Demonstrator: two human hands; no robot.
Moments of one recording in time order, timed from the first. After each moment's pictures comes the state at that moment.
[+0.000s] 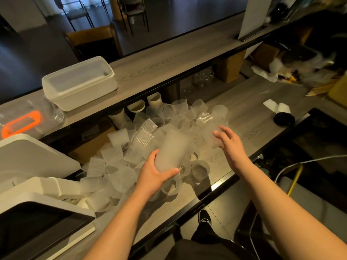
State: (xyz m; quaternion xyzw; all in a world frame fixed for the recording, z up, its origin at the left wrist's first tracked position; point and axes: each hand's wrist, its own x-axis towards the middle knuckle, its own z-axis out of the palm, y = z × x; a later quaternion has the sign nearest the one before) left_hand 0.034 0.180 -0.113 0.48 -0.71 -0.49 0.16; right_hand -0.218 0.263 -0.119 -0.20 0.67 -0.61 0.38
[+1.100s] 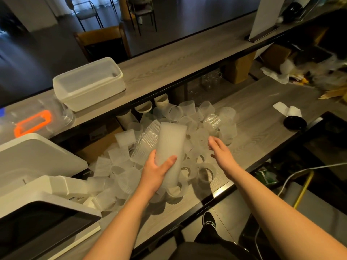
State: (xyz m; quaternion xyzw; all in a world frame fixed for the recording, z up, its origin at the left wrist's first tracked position) left_hand 0.030 0.169 -0.104 0.48 -0.61 -0.59 0.23; right_hand -0.190 0.242 -0.141 -0.27 0.71 -0.49 0.42
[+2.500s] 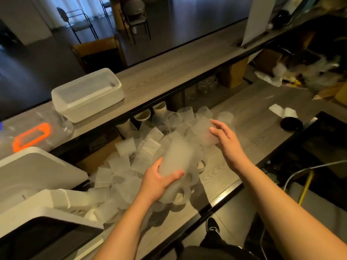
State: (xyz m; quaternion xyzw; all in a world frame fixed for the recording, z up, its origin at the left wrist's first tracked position) left_hand 0.040 0.158 -0.106 0.46 -0.69 -0.53 0.17; right_hand -0.195 0.229 -0.080 -0.29 0.65 -0.60 0.37
